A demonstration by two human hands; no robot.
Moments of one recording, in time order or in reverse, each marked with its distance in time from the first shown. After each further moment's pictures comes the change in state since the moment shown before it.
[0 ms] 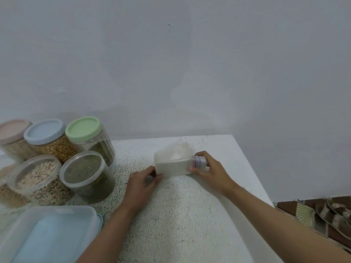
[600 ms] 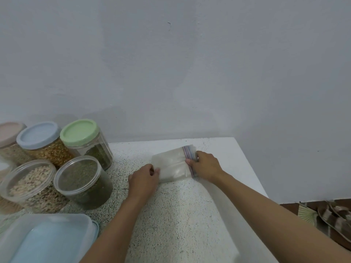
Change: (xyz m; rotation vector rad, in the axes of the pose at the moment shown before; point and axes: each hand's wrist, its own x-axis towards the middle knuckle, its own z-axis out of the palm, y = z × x) left_hand 0.040 0.022 0.014 0.315 0.068 -0.307; right_hand 0.068 0.007 0.008 -0.687 0.011 0.252
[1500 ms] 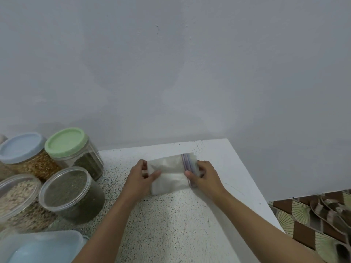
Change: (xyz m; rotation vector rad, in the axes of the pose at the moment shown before) left_hand 0.011 0.014 -0.019 -0.551 -0.226 -0.045; right_hand -0.035 0.019 0.015 0.558 0.166 -0.037
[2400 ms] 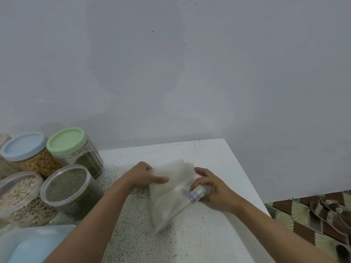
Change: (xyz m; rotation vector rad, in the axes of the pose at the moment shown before) left_hand 0.007 0.031 -0.006 0.383 -0.292 -0.151; right_hand -0.039 0.012 -0.043 -0.012 -0.351 -0.131
